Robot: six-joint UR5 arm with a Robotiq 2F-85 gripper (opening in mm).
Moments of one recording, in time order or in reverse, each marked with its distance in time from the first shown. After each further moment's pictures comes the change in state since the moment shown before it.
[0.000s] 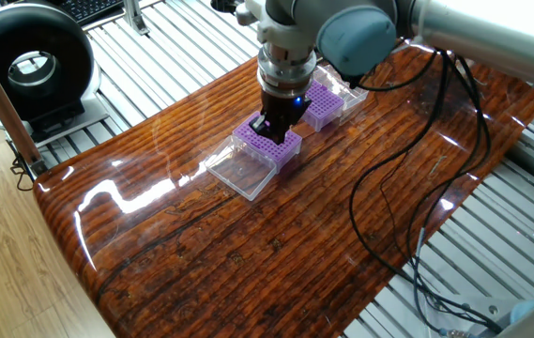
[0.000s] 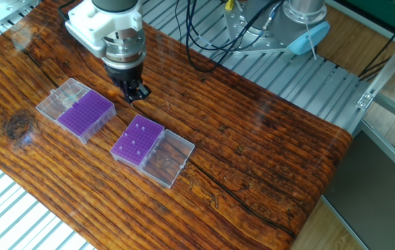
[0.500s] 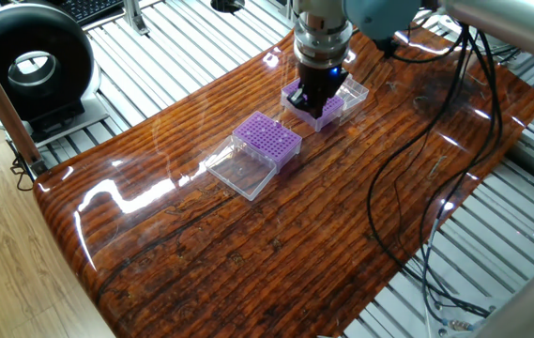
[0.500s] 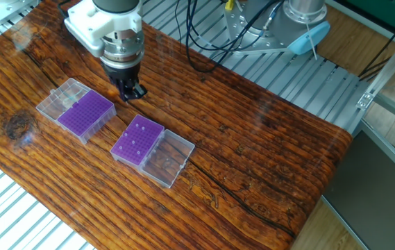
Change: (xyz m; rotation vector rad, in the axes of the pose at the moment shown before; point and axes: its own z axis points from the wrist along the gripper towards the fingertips) arm -0.001 -0.011 0.000 0.033 0.000 -0.019
